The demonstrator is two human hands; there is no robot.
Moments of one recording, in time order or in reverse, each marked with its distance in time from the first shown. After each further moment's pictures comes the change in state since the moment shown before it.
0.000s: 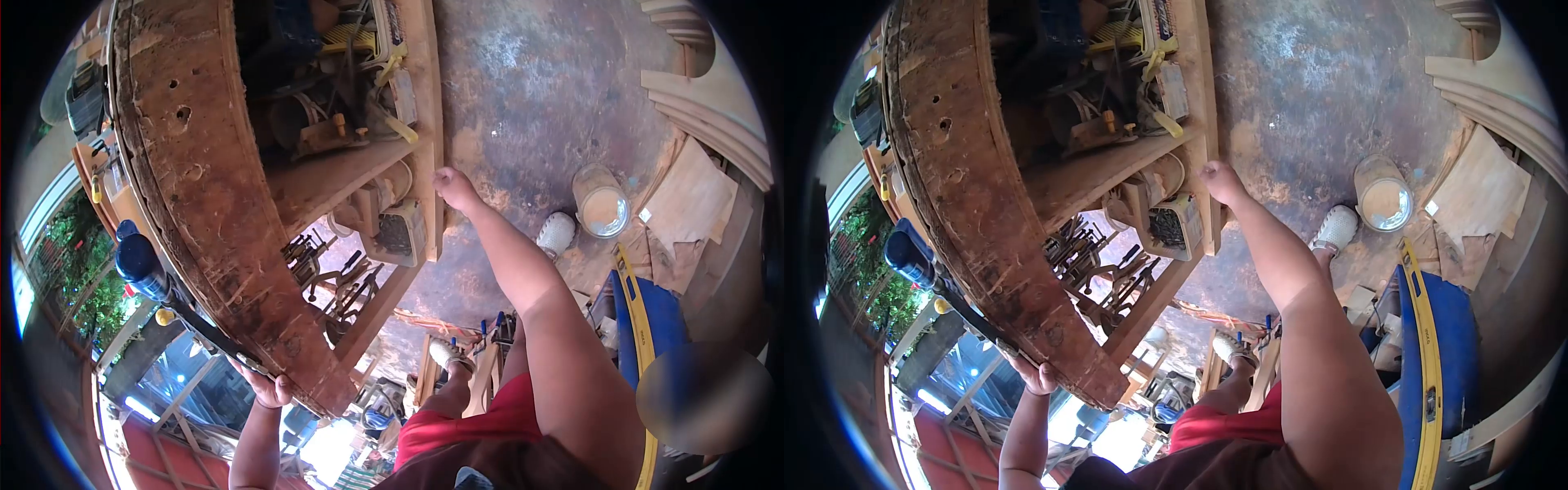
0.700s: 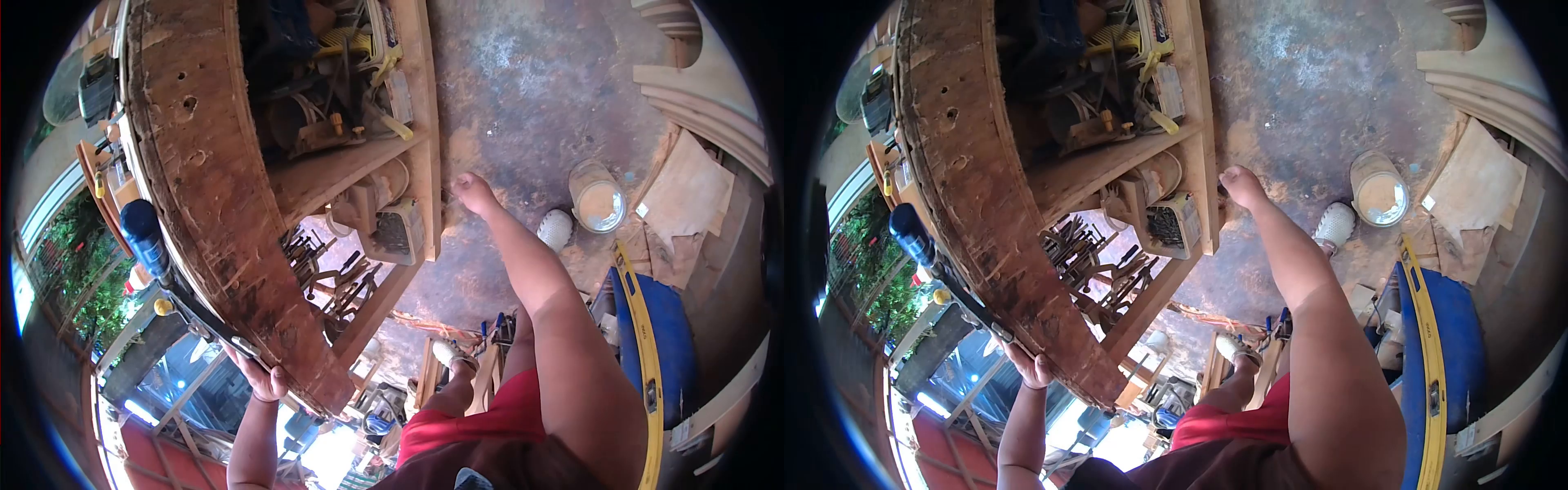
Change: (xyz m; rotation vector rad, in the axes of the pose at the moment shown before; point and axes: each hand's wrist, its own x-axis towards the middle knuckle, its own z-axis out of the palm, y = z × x) left_hand 0.022 0.012 -0.002 0.019 -0.001 0.026; right_hand -0.038 0.014 -0.044 -0.094 0.076 0.039
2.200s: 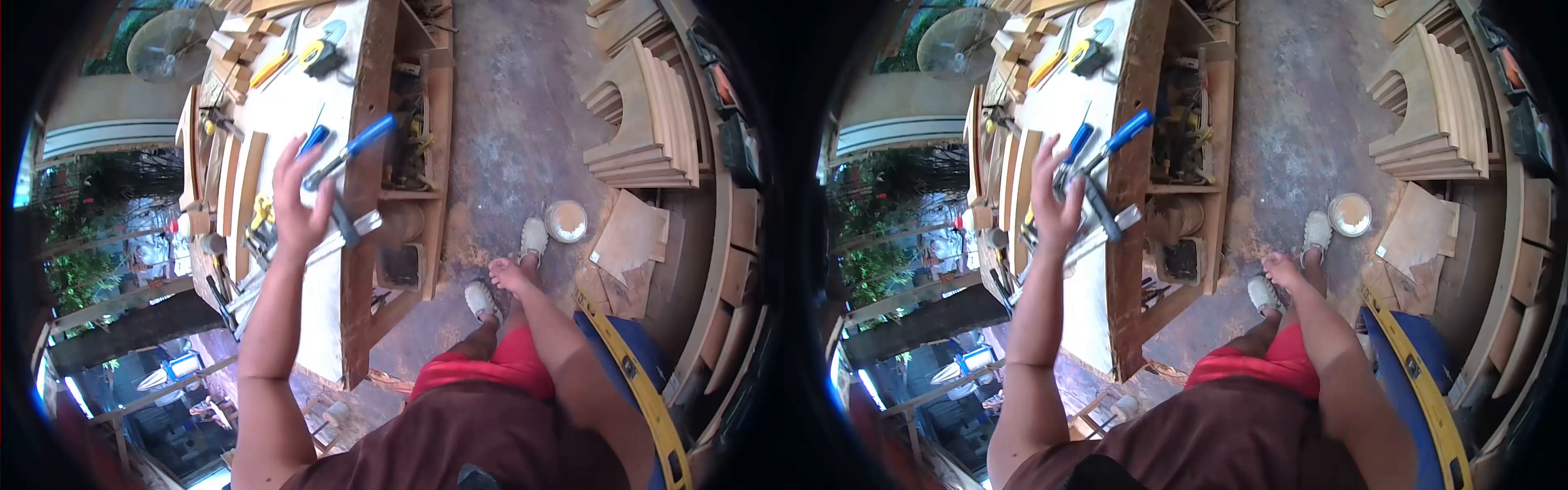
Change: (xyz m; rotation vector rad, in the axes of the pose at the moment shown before) left_hand 0.204 0.097 -0.098 -0.158 0.508 0.289; right_hand -0.249 -0.049 -0.076 0.057 -0.051 0.129
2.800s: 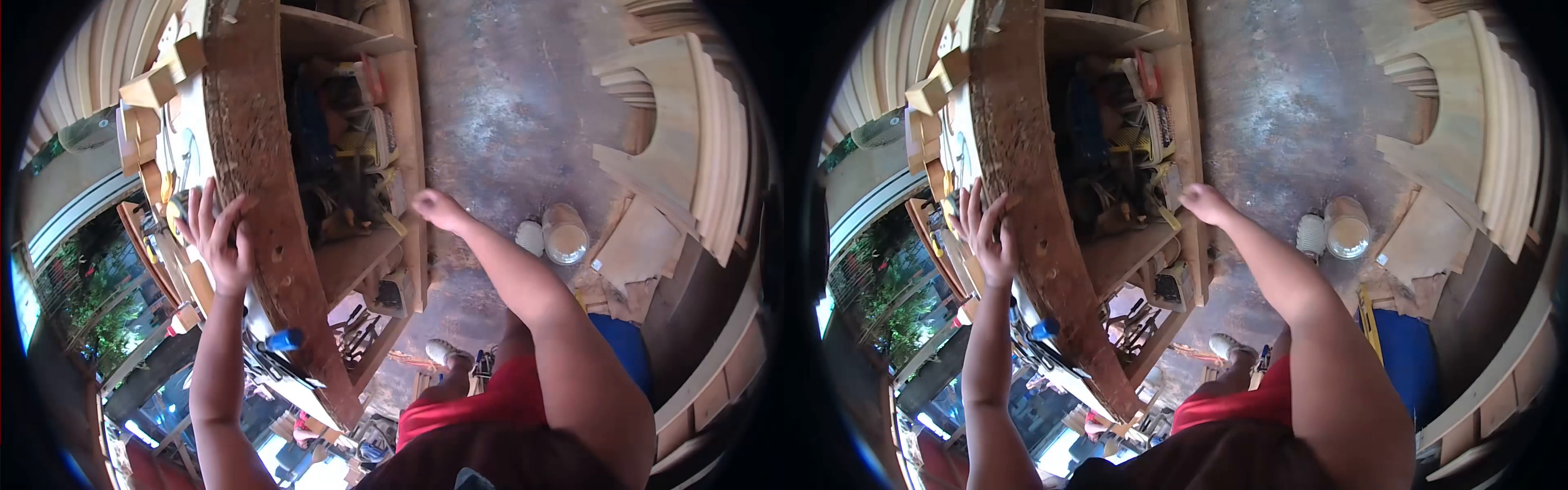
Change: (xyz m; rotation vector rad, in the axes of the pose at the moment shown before) left_hand 0.173 -0.141 0.154 0.554 -0.365 -0.027; right_hand 0.266 -0.243 -0.045 -0.113 -0.137 -0.313
